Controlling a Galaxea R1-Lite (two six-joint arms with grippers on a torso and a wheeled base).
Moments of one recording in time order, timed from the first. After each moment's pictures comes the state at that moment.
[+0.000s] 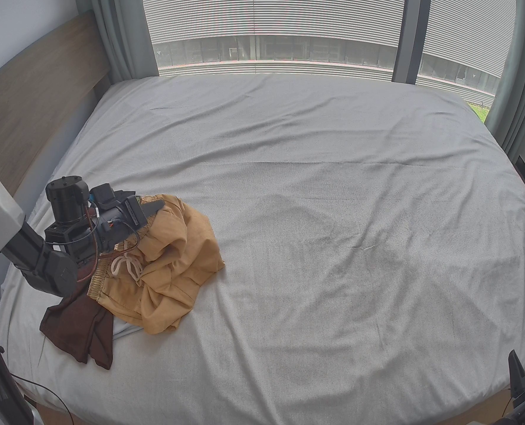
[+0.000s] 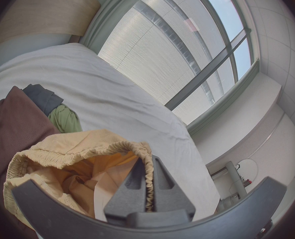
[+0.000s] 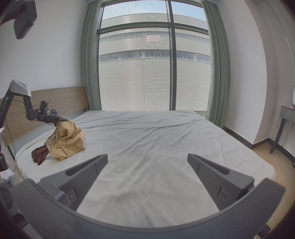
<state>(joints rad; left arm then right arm) -0.08 2.04 -0.83 -1.04 -0.48 -0.57 0.01 0.02 -0.02 0.00 0.00 0.00</state>
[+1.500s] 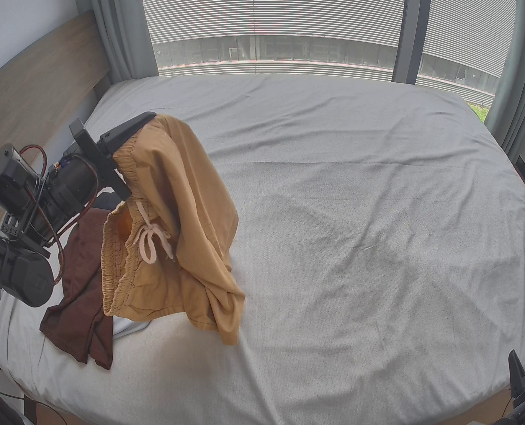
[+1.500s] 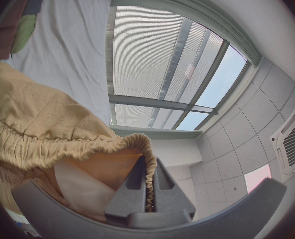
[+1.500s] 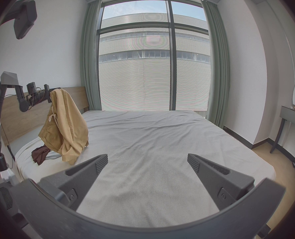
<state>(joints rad) -0.17 1.78 -0.72 -1.55 -0.65 -1.76 0.01 0.02 -0.02 0.00 0.00 0.00</state>
